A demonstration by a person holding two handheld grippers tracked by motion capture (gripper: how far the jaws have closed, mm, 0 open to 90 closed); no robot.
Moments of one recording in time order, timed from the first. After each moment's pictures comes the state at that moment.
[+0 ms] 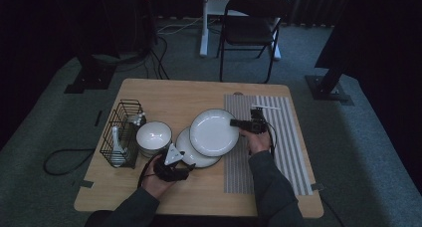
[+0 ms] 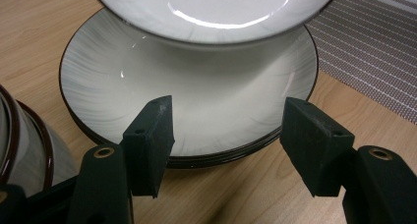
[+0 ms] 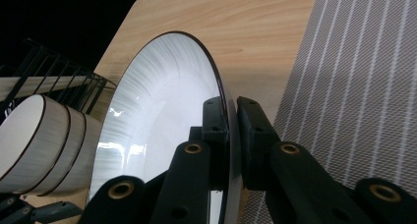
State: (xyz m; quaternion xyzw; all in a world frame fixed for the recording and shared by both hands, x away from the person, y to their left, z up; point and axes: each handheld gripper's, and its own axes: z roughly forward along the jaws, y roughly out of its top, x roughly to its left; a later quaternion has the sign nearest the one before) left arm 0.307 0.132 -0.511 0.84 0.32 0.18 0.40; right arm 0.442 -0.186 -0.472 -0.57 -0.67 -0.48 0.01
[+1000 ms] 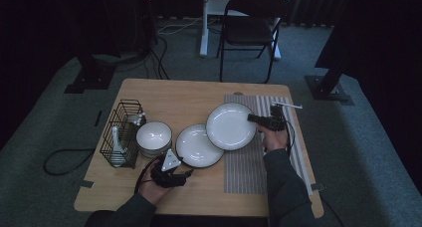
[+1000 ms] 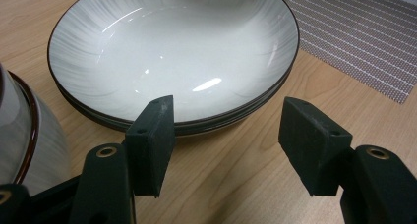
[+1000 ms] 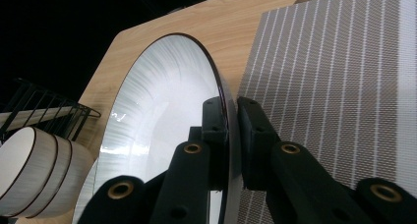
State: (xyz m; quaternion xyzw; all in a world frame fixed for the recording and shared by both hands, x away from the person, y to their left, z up) left arm 0.291 0.139 -0.515 0.84 0.32 0.17 0.40; right arm 0.438 -0.238 -0.453 -0.60 -0.63 -0.49 -0.03
